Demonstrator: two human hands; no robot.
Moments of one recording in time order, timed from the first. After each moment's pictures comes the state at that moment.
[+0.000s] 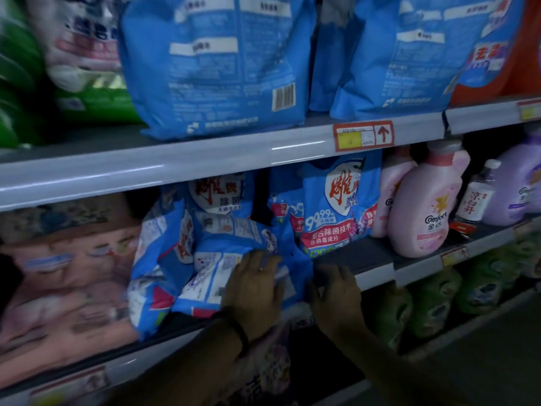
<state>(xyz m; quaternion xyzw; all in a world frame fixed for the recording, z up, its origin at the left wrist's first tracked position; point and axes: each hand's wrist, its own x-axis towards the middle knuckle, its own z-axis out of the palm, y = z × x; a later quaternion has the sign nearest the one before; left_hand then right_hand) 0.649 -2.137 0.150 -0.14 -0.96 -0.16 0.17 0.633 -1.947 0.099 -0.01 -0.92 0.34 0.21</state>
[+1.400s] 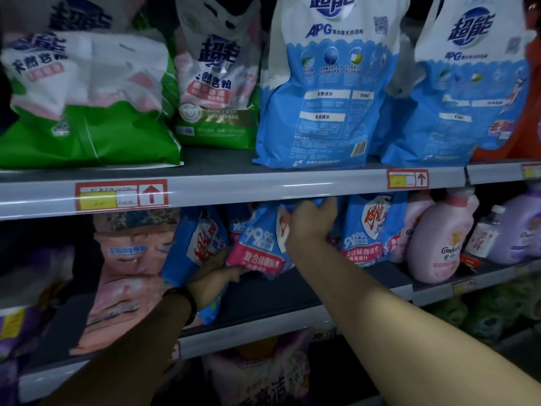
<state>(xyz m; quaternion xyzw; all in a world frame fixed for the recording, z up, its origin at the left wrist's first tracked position) 0.701 -2.321 0.219 -0.05 -0.80 -0.60 -0.04 0.656 -2.147 0.323 -0.06 -0.44 0.87 0.22</state>
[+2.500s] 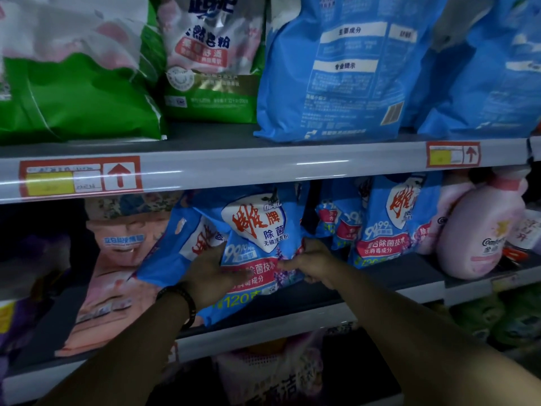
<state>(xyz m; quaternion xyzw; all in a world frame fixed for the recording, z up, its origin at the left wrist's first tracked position) 0.680 -2.325 0.198 0.00 -0.86 -0.51 -0.01 0.576 -2.091 0.182 0.04 -0.82 0.54 -0.18</state>
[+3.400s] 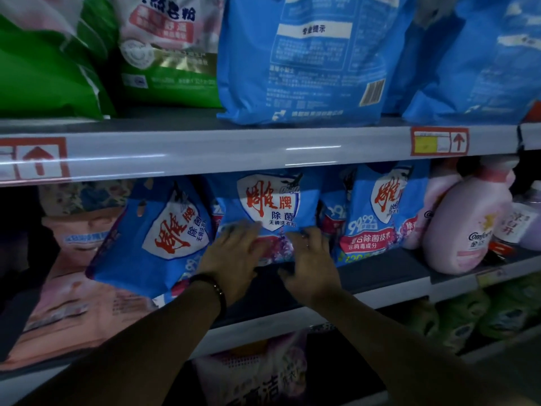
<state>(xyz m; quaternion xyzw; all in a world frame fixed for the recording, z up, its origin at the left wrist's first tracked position) 0.620 -2.259 0.174 -0.20 -0.95 0.15 0.17 0.596 -2.057 0.148 0.17 -0.94 0.23 0.19</state>
